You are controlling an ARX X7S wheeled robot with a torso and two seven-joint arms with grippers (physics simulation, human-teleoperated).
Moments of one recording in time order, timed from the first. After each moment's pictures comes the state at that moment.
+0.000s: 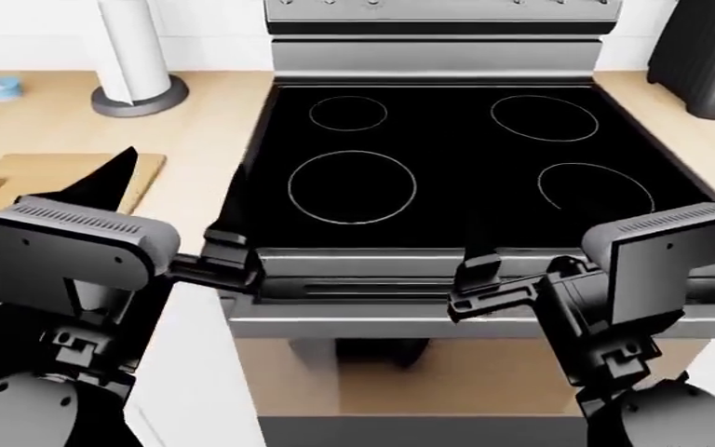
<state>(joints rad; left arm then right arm) -0.40 -0.21 -0.06 0.87 -0.34 -0.91 0.00 0.36 0.25 0.03 -0.87 0.33 0.99 0.01</state>
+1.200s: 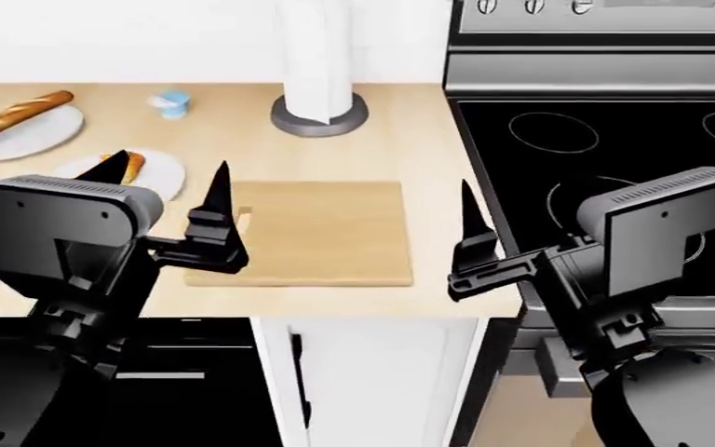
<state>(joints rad) -0.48 -0.24 -0.13 0.81 -0.44 -1.04 -0.04 0.46 0.31 -0.01 -0.82 0.35 0.98 0.00</state>
